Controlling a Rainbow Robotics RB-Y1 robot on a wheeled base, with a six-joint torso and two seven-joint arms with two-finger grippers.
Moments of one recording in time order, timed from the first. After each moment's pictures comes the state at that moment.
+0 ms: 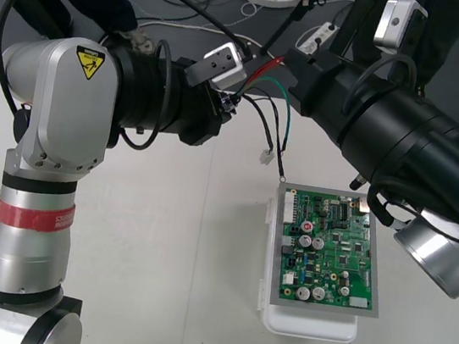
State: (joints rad) right arm -0.41 -0.79 0.49 -2.31 -0.18 0.63 0.36; left arm -0.52 0.01 0.08 -1.88 -2.55 -1.48 0.62
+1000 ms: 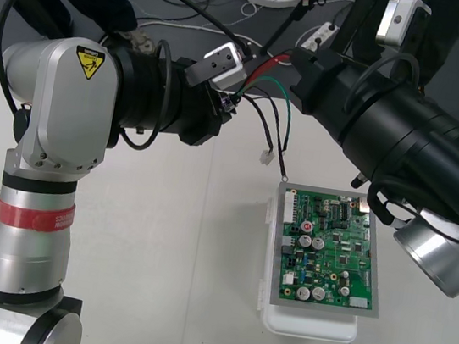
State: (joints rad) right arm -0.41 -0.79 0.49 -2.31 -0.15 0.63 0.36; left arm -0.52 0.01 0.08 -1.88 -2.55 -1.48 0.62
